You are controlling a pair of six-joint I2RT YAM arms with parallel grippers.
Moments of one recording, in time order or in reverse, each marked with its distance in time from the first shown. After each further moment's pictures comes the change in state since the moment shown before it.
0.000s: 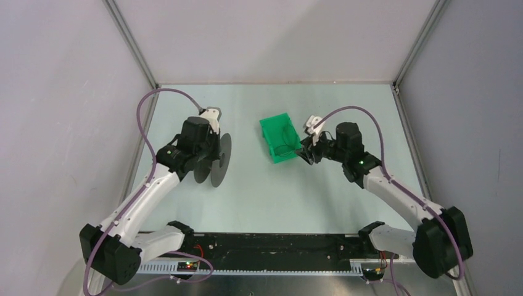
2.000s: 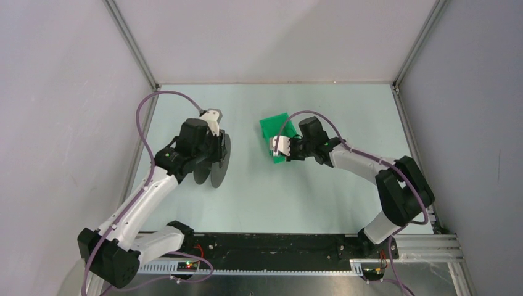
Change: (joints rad) left arm -0.003 -0.028 -0.014 0.000 0.074 -0.011; right arm 0.131 0.507 0.244 -0.165 0.056 -0.774
